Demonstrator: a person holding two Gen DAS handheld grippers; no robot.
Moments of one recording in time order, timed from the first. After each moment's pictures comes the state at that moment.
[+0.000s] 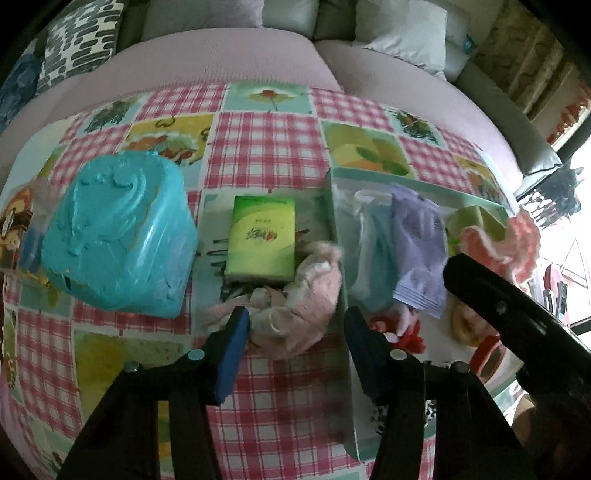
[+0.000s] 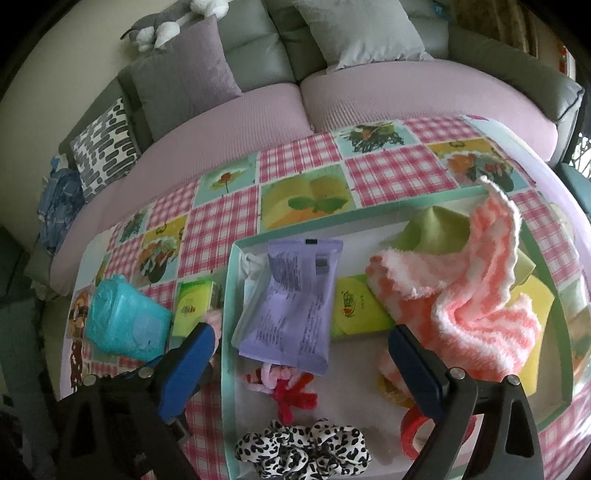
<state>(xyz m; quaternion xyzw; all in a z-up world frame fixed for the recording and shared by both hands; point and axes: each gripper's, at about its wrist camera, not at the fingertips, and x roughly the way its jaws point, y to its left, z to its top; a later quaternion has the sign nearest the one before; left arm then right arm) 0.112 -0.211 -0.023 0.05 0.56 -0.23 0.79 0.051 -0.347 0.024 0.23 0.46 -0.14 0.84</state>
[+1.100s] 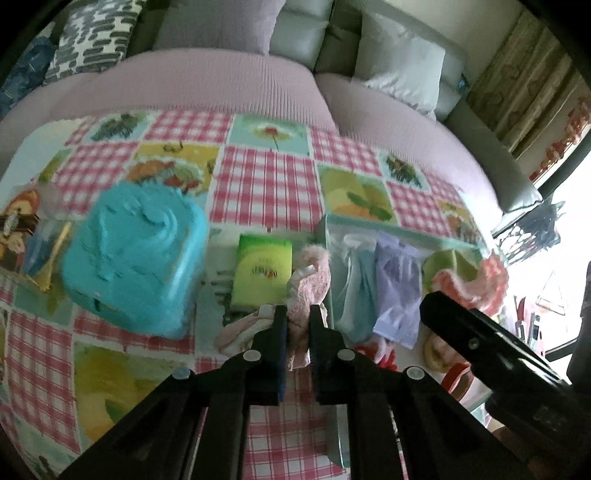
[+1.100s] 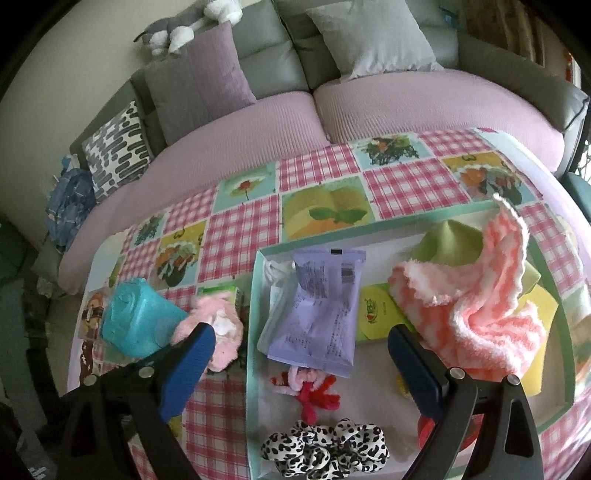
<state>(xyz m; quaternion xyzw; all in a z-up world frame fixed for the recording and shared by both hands) 0.117 -0.190 0.005 -0.02 0.52 -0.25 0.82 0.053 -0.335 0.040 0.23 0.44 -0.13 0.86</state>
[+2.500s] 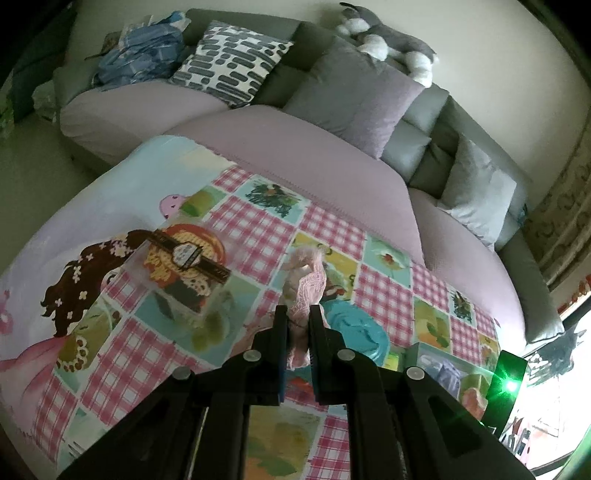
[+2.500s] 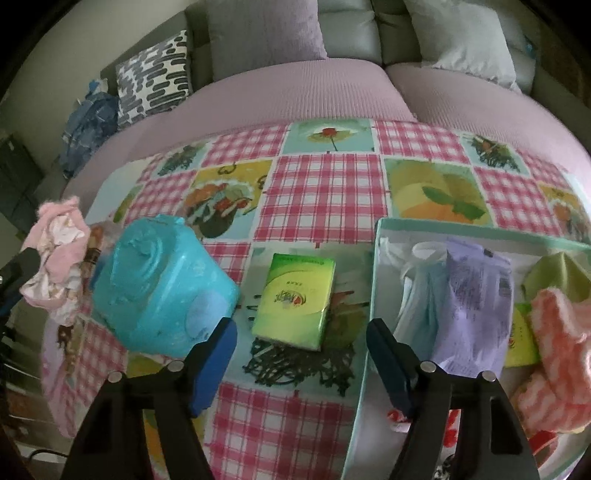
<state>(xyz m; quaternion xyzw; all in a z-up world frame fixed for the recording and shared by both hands) 0.145 -0.040 0.053 -0.15 0.43 -0.09 0.89 0.130 -0.247 -0.006 0.13 0.51 -0.06 0.85</state>
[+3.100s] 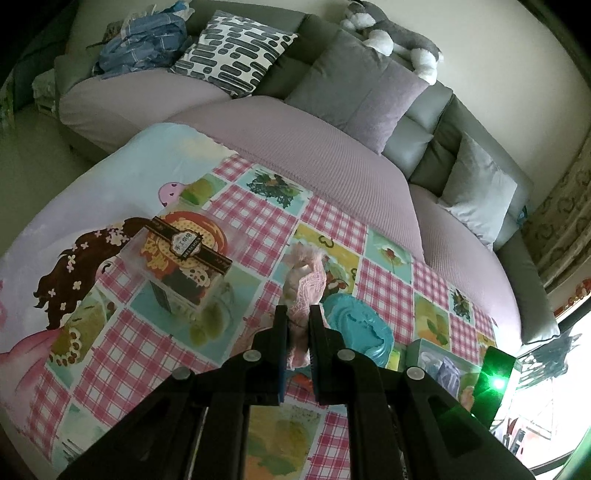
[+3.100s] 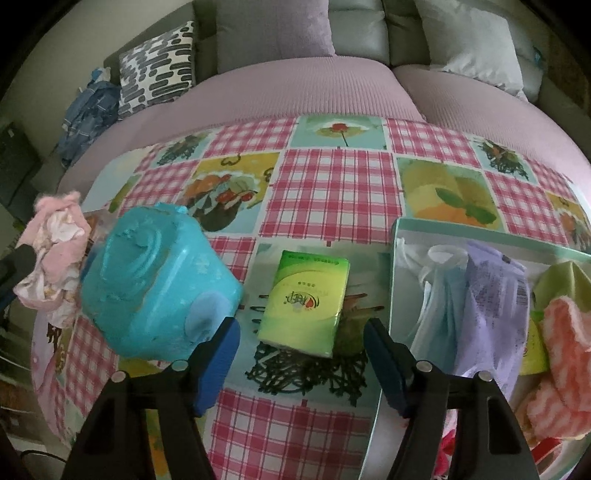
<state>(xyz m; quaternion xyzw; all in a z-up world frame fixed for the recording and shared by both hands) 0.148 -0.038 0.044 -0.17 0.44 -0.10 0.88 0.140 -0.236 -0.018 0.12 0.52 -0.06 0.85</state>
